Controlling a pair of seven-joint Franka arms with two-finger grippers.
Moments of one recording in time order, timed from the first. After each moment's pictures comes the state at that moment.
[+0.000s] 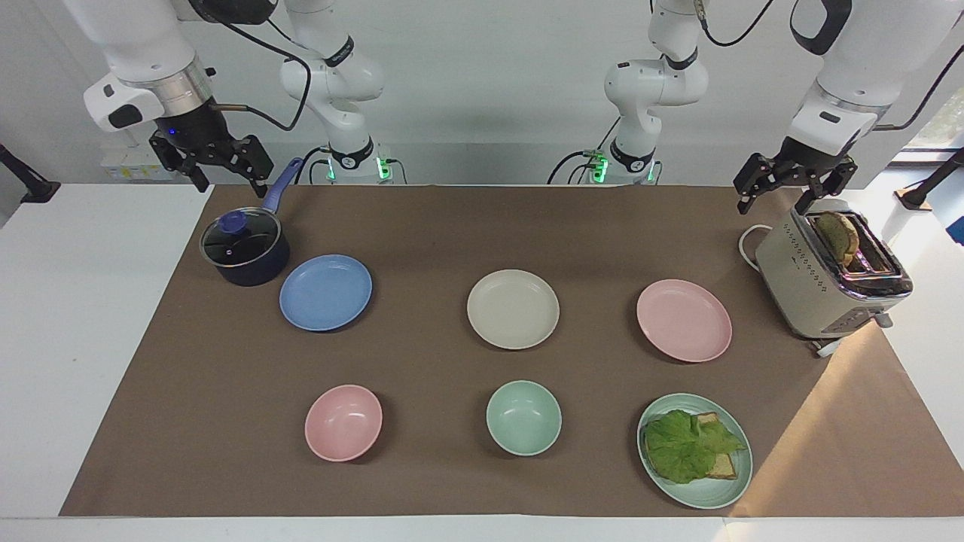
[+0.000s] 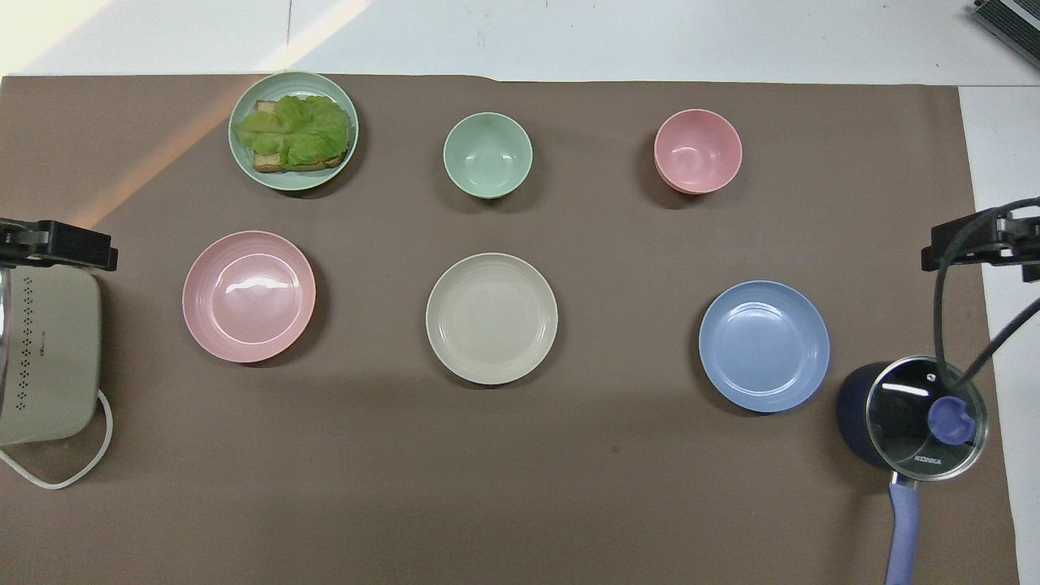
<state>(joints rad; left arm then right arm) -0.06 -0.03 0.01 -1.59 0.00 1.61 0.04 -0.02 0.04 -0.01 -1.44 -0.01 1.45 0.10</state>
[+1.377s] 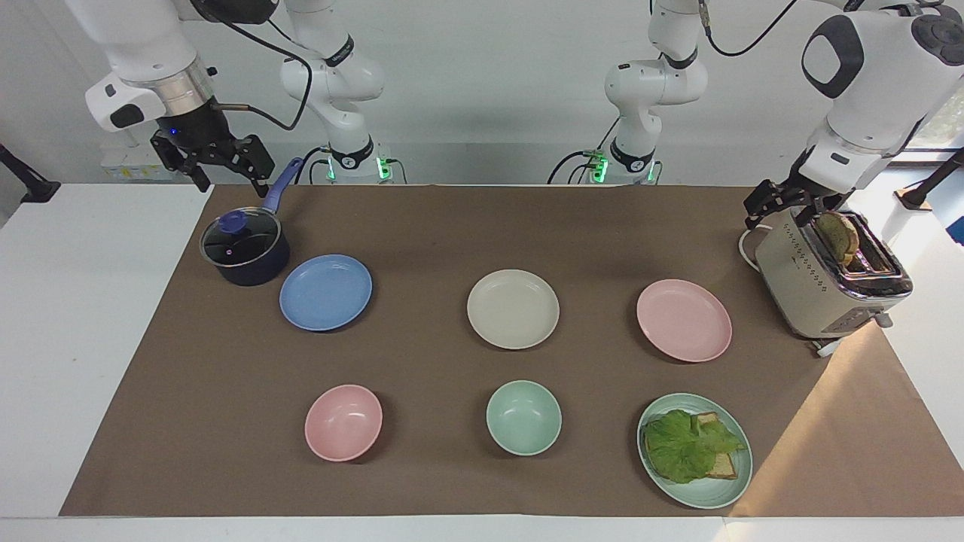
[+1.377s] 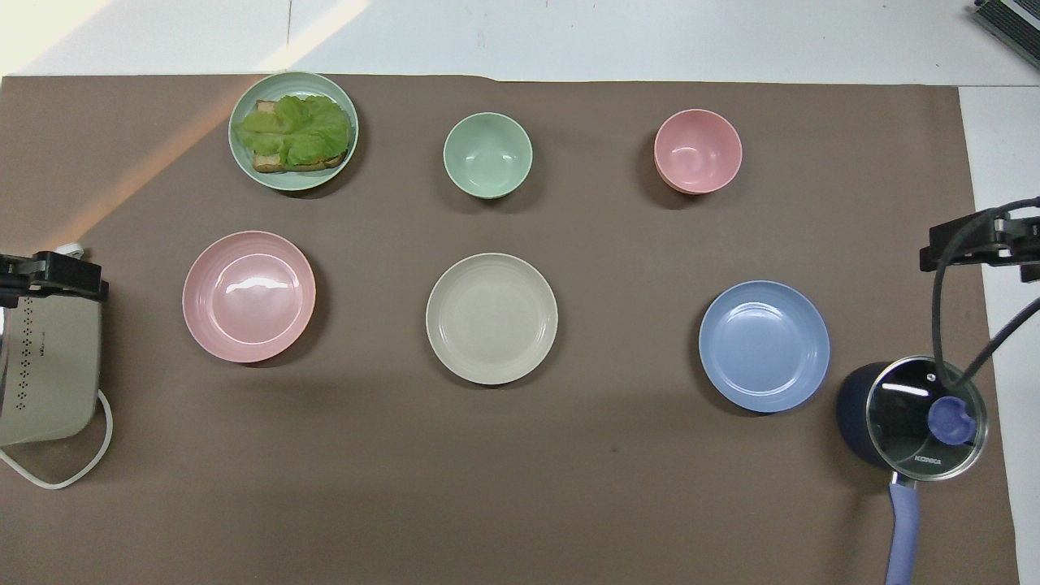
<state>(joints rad) 0.01 -0.04 0.03 -1.74 0.00 1.65 0.04 -0.02 0.04 -0.01 -1.44 -0.01 1.45 0.10</state>
